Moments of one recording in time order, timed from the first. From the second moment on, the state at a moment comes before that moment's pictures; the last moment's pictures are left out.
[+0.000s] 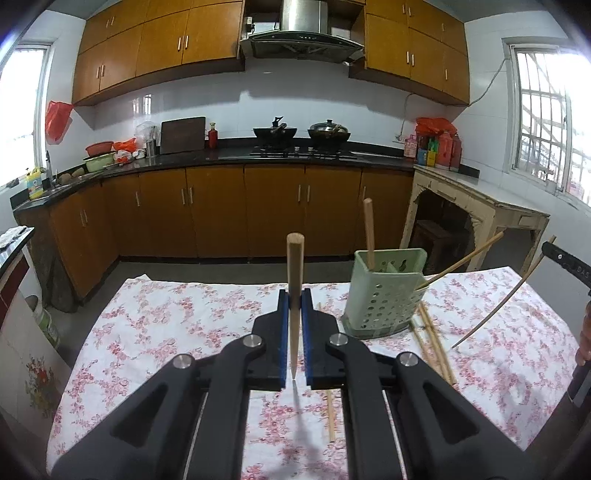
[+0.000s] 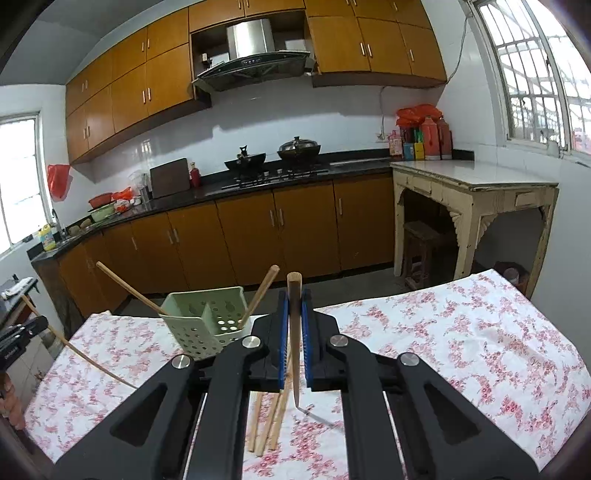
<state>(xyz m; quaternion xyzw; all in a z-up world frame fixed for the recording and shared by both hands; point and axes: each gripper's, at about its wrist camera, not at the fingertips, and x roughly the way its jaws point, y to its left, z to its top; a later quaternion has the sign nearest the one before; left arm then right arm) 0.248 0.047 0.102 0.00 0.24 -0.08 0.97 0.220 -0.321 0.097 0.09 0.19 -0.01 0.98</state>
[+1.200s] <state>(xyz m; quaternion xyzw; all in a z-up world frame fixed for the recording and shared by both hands) 0.347 -0.064 0.213 -0.05 0.13 -0.10 0.98 0.308 -0.277 0.167 0.09 0.16 0.06 0.98</state>
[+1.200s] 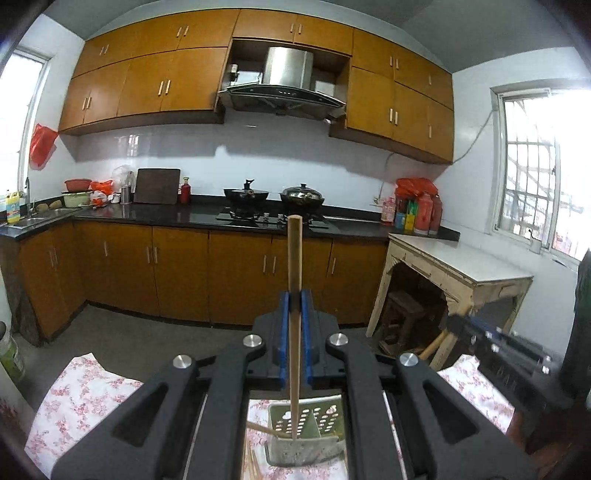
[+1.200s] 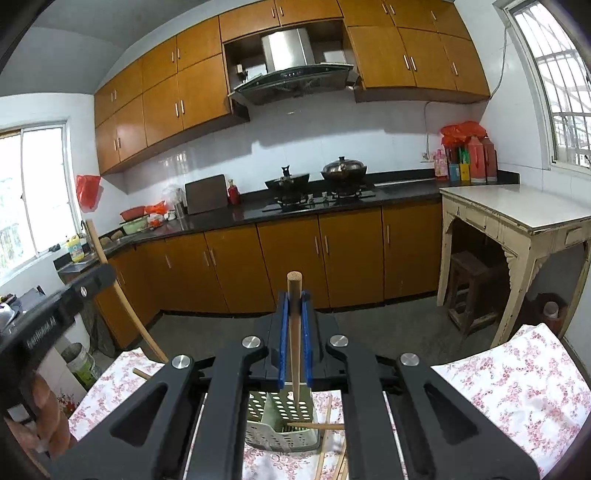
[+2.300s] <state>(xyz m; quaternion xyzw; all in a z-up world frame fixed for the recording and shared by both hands) 0.374 -0.038 0.137 -0.05 0.22 -0.06 0.97 0.322 -0.273 0.127 0.11 0.24 0.07 0.96</state>
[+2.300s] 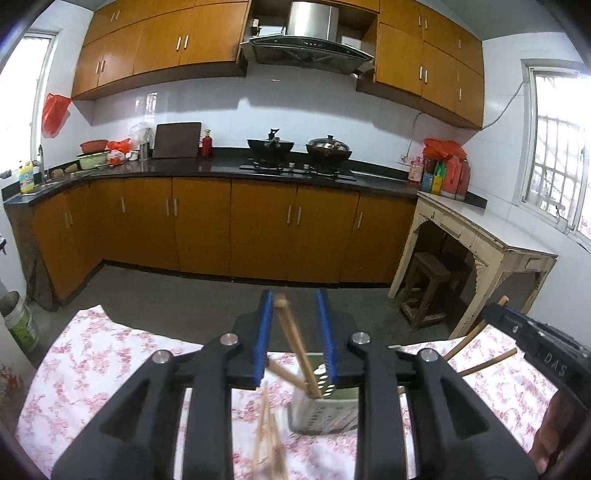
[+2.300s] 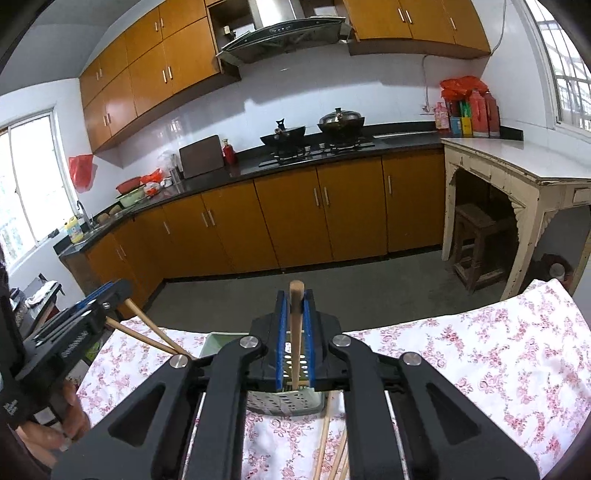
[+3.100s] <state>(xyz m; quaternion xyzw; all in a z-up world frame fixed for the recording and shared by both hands) 0.253 0.038 0.028 -0.01 0.29 -0.02 0.96 0.239 -0.297 0.009 0.11 0.33 0.01 0.94</state>
